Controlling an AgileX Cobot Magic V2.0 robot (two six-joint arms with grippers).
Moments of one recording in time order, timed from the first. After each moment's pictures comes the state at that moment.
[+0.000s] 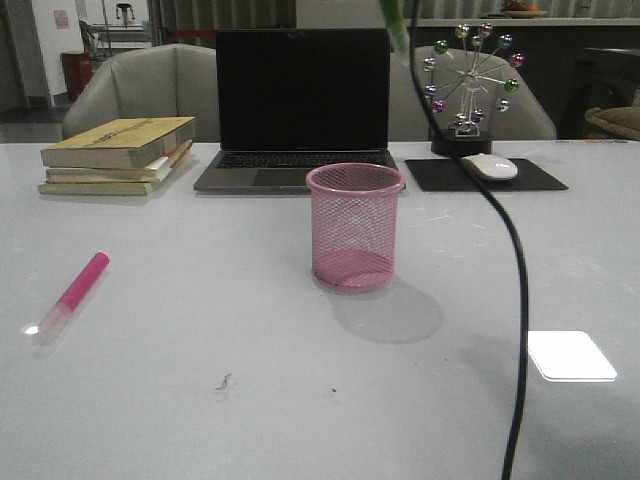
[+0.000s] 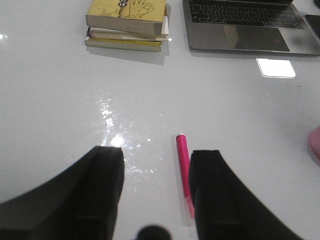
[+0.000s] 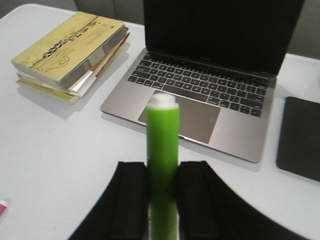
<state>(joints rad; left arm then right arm) -0.09 0.95 -0.70 -0.18 0.35 0.07 0.40 1.76 -1.57 0.05 0.35 0.07</state>
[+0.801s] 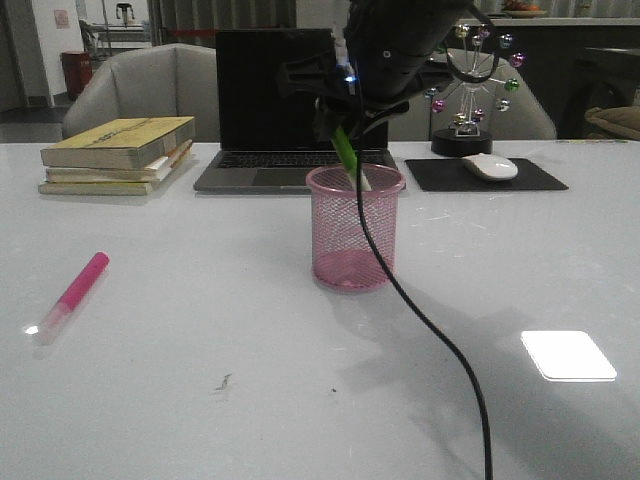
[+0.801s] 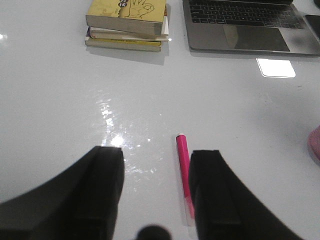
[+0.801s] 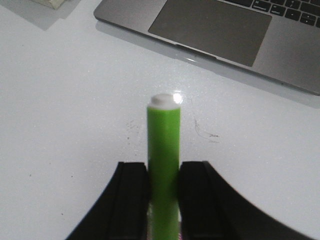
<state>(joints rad) -0.09 0.95 -0.70 -0.18 0.35 0.07 0.45 1.99 -1.57 0.05 0.34 0.07</state>
